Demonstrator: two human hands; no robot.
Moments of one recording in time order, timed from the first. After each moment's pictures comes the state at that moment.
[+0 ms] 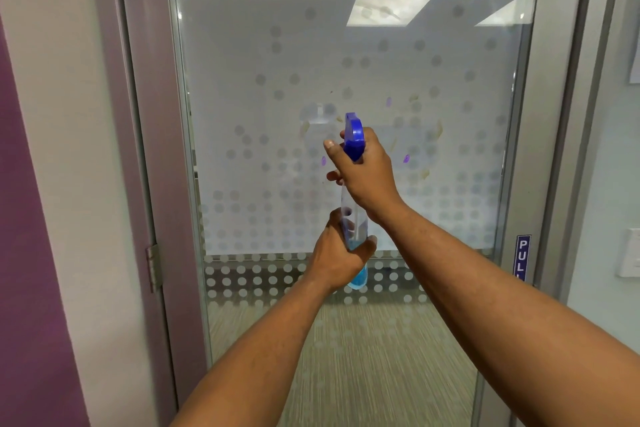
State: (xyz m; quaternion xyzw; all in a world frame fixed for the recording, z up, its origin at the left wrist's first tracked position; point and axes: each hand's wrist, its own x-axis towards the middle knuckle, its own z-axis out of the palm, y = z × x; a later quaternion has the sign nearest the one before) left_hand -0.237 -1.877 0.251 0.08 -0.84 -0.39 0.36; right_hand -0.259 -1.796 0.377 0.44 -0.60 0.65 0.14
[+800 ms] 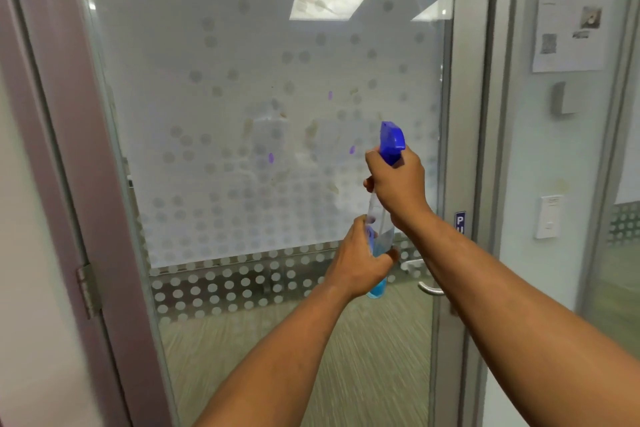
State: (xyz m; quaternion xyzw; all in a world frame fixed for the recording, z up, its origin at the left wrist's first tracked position) left_hand -0.277 -1.787 0.236 -0.01 -0.88 -0.41 0.26; right_hand -0.304 -1.698 0.349 0.29 -0.60 0.72 0.19
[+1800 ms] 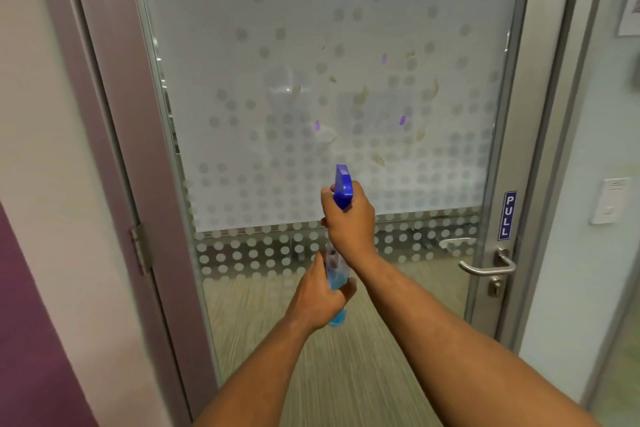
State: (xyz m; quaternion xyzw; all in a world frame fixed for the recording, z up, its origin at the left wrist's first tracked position) left_hand -0.197 -1.908 0.135 0.09 -0.86 -0.43 0.25; right_hand -0.244 -1.837 0.248 0.29 -0.64 0.70 0.14
